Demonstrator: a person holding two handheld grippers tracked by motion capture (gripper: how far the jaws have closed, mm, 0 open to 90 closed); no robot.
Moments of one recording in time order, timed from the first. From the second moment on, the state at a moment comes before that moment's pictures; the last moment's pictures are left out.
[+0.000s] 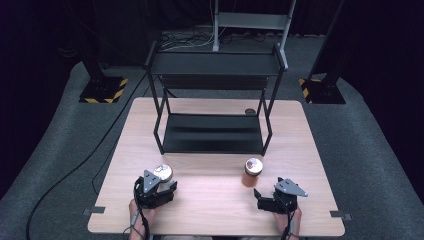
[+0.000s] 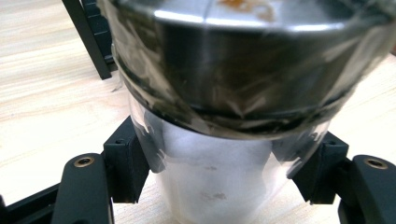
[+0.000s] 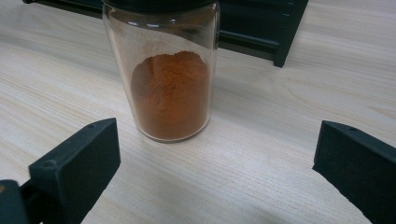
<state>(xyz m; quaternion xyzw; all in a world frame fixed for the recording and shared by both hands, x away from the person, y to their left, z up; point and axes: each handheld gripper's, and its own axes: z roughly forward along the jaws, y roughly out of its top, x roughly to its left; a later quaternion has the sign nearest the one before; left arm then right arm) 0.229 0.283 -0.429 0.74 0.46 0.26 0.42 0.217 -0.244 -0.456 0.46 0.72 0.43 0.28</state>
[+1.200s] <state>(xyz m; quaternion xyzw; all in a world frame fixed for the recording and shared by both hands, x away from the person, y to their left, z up) 0.242 0.289 -0.386 0.76 0.43 0.27 0.41 0.218 -0.244 -0.456 0.46 0.72 0.43 0.28</state>
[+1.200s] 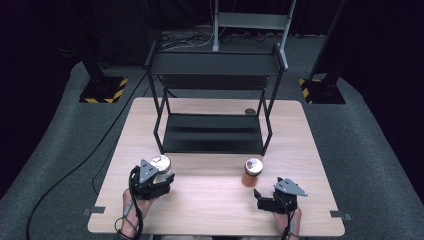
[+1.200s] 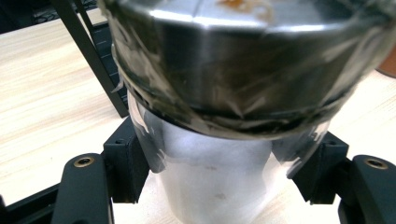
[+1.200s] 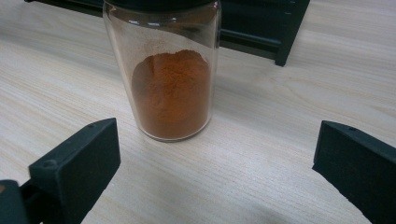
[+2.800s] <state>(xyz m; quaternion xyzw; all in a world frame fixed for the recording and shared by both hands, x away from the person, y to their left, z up) 0.277 0.291 -0.353 0.77 0.41 0.27 0.40 0.219 -0.244 -0.455 0.46 0.72 0.43 0.28</state>
